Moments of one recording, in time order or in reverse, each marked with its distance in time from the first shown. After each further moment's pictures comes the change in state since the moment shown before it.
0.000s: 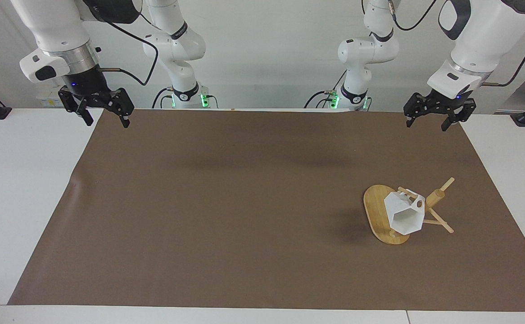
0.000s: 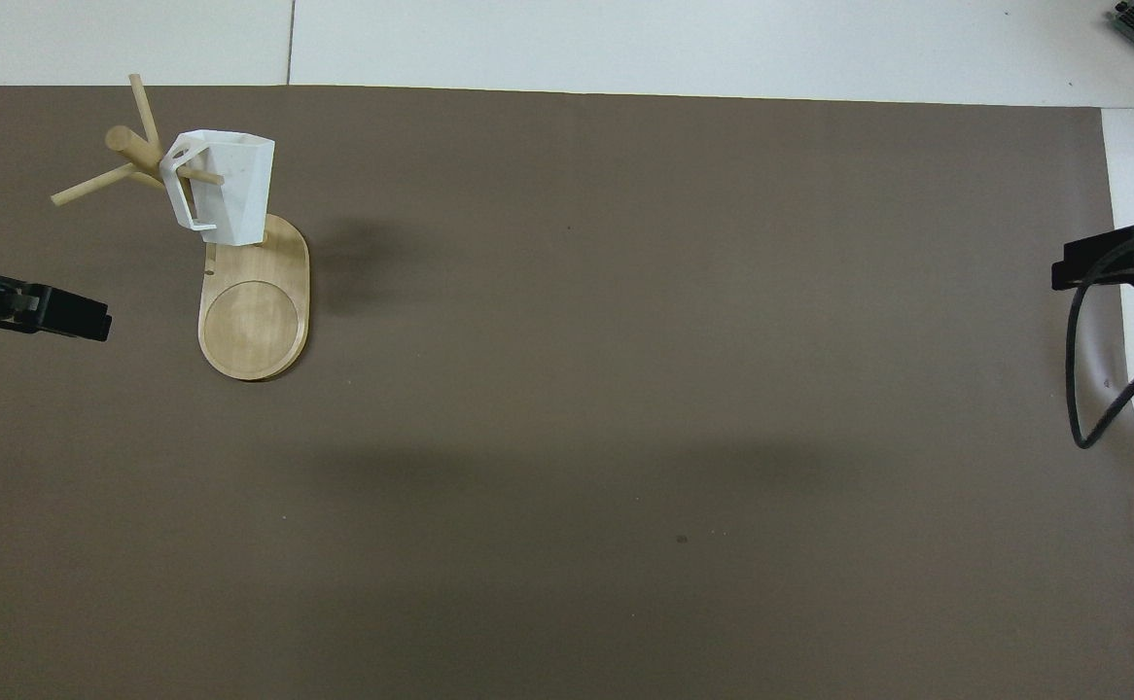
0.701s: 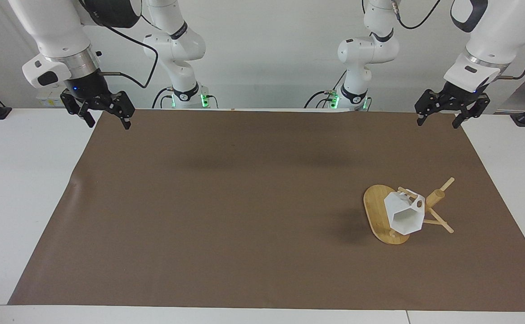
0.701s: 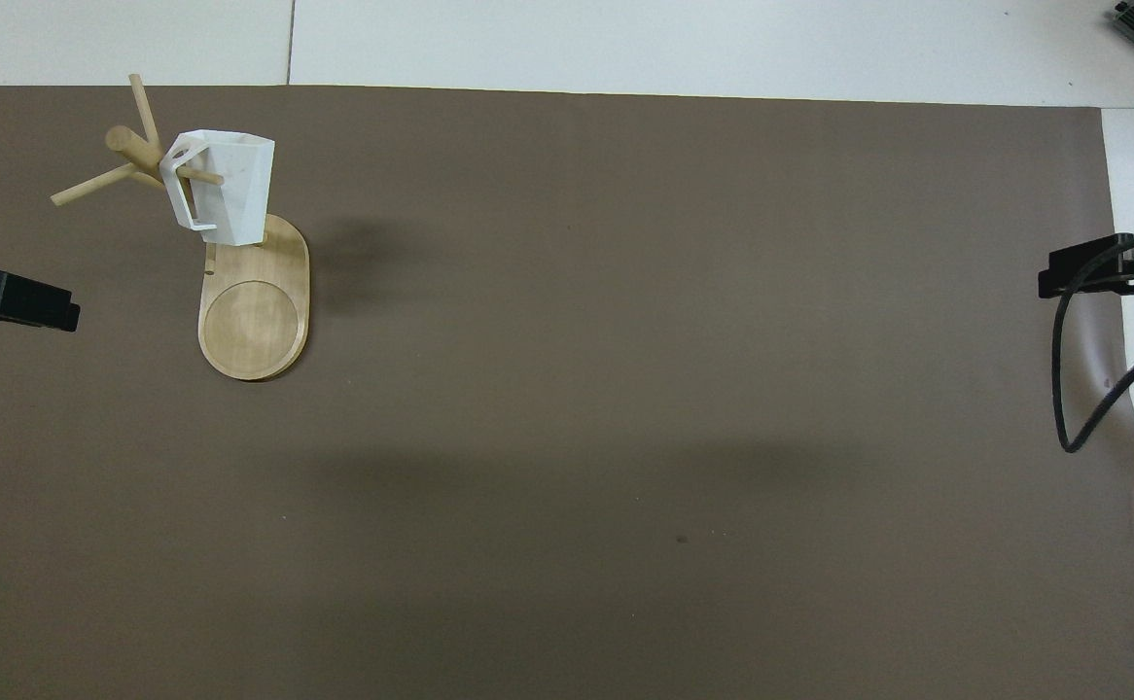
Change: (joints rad) left arm -0.084 0.013 0.106 0.054 -0.013 -0.041 -0.006; right arm 0.002 -0.003 0.005 -0.017 0.005 -0.001 0.000
